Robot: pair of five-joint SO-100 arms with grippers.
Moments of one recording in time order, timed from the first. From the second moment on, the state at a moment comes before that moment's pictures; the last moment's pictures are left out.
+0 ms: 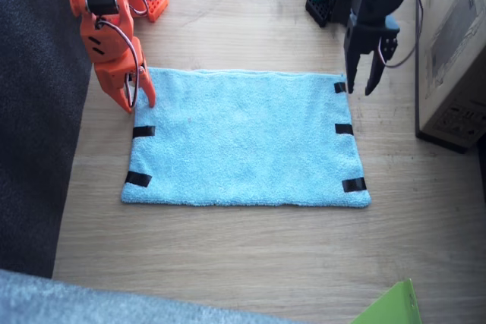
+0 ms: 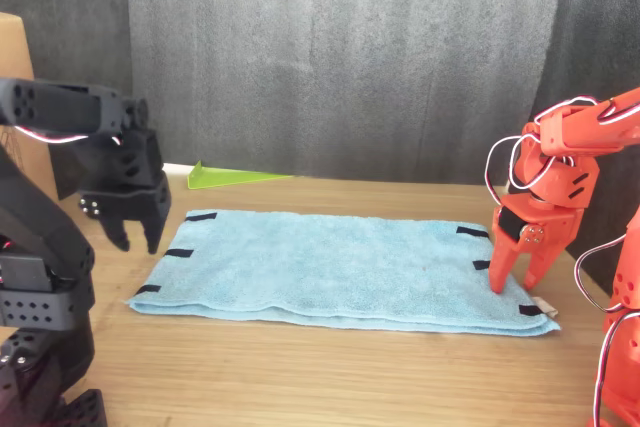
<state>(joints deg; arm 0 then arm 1) 81.7 104.0 125.7 68.2 92.6 96.8 80.7 106.9 71.0 78.9</state>
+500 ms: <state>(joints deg) 79.8 85.2 108.4 73.7 94.0 96.8 80.7 106.9 71.0 78.9</state>
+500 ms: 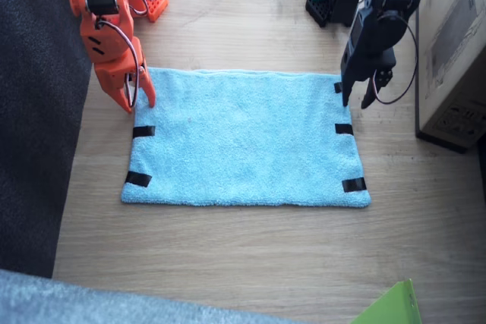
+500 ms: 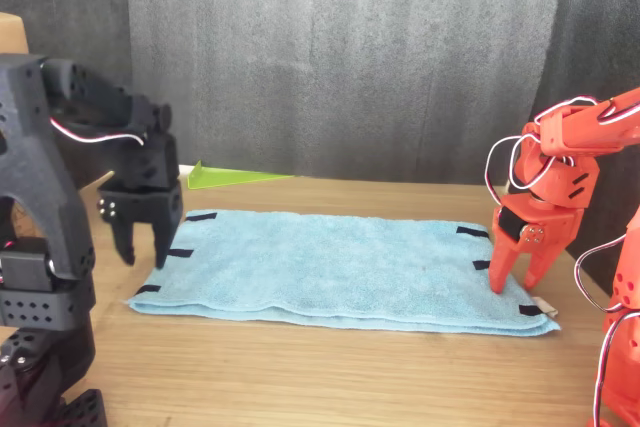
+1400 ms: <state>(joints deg) 78.5 77.6 103.4 79.7 95.6 96.8 80.7 106.9 71.0 78.9</state>
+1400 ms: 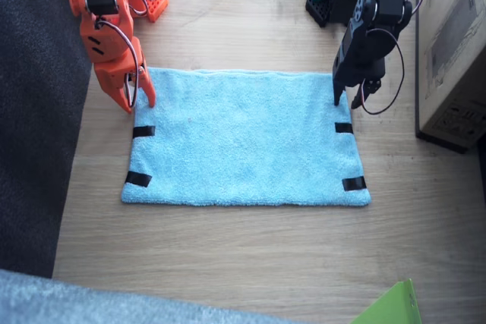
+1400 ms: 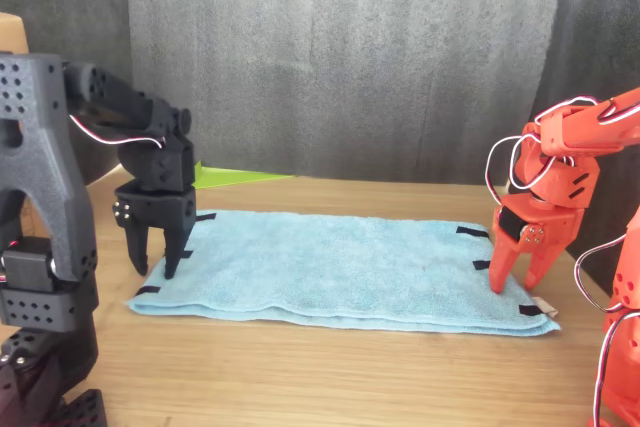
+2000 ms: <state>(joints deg) 78.6 74.8 101.0 81.0 96.3 97.9 80.7 107.0 71.5 78.4</state>
